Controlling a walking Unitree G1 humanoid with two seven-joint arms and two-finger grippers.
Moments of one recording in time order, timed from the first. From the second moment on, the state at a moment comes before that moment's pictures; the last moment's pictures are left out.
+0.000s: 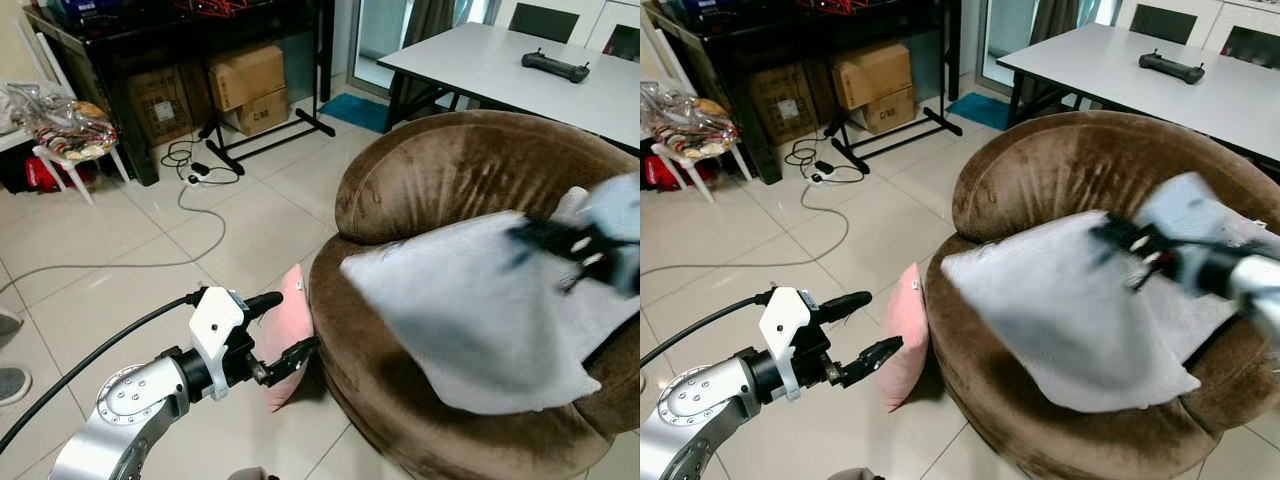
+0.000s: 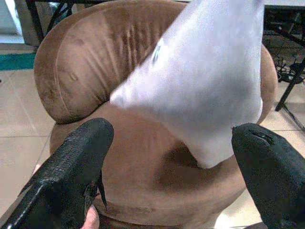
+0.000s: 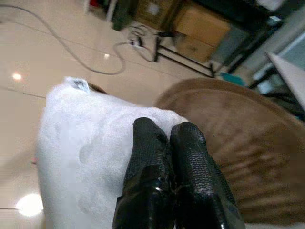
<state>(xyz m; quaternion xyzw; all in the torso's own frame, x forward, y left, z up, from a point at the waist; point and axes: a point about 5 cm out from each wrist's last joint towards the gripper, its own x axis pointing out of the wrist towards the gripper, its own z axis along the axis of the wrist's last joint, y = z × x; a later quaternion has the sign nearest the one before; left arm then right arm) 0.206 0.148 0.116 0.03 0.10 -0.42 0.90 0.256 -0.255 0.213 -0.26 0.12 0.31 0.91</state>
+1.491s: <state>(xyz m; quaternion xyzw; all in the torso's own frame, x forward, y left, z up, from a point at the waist) 0.223 0.169 0.130 0.11 0.04 -0.27 0.96 0.391 -0.188 0.150 -0.04 0.10 -0.05 0.99</state>
